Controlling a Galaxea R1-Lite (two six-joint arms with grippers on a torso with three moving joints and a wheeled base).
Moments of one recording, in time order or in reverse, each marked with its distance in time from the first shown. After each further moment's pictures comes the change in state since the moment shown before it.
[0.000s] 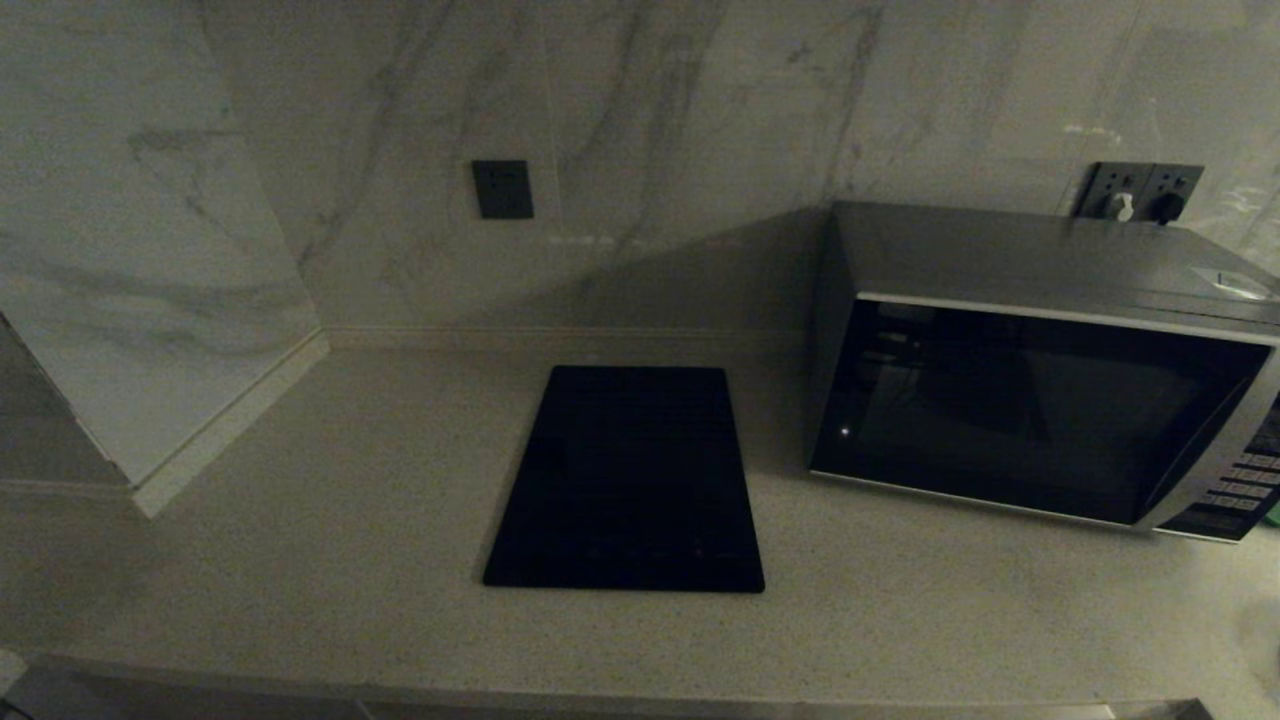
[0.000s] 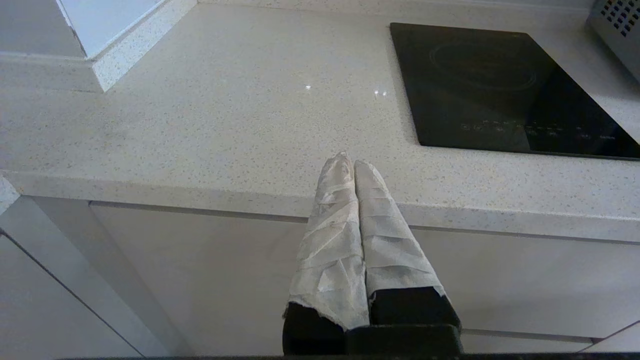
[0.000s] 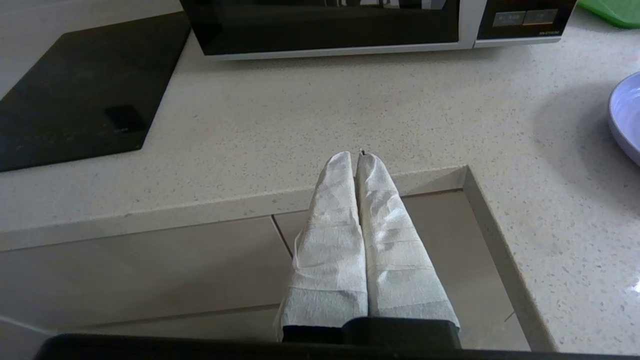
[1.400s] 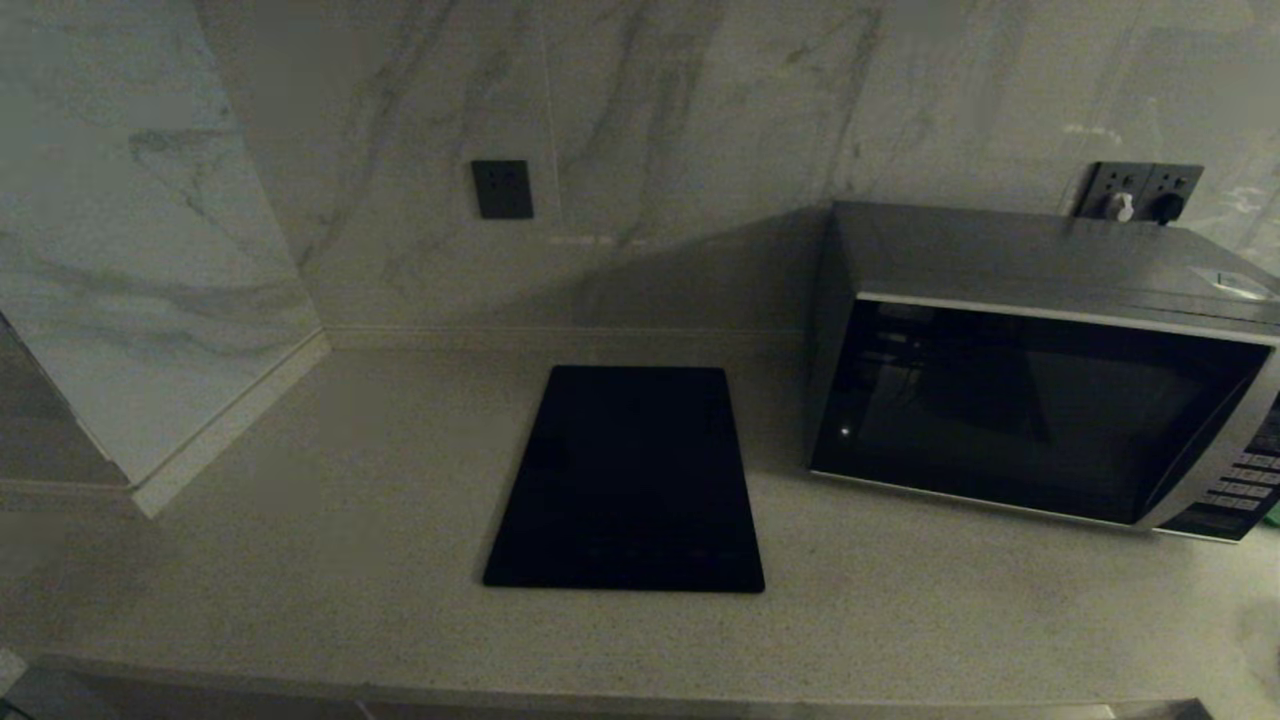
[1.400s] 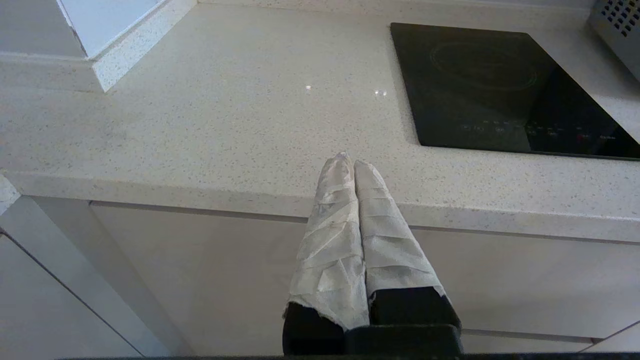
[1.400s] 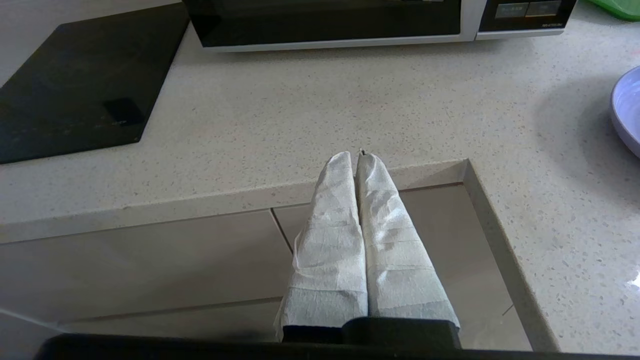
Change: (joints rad) left arm 0.000 0.000 0.000 0.000 0.000 0.001; right arm 0.001 0.000 -0.003 0.020 0.002 -0.002
